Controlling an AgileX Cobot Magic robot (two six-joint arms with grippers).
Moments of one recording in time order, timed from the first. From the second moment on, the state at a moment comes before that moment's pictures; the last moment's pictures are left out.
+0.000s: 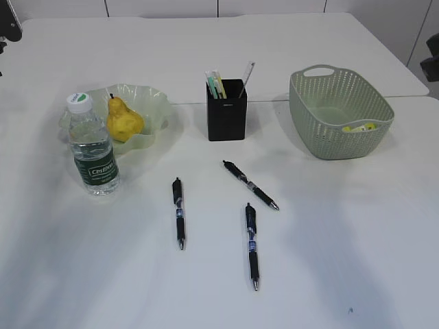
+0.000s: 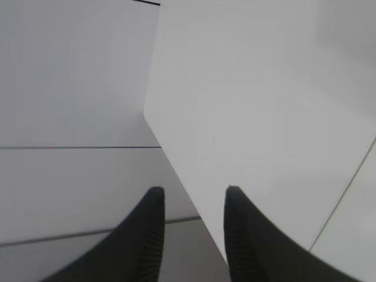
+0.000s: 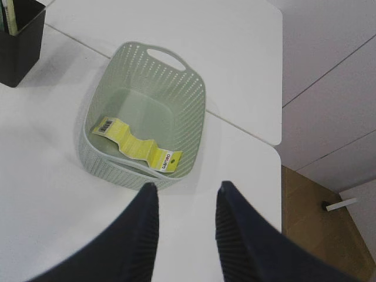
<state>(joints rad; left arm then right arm) 0.16 2.19 -1.74 1.62 -0.01 -0.34 0.20 1.21 -1.00 -0.63 0.51 0.16</state>
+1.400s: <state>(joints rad) 0.05 1.94 -1.74 0.21 0.67 -0.28 0.20 1.21 -1.04 -0.52 0.73 0.17</state>
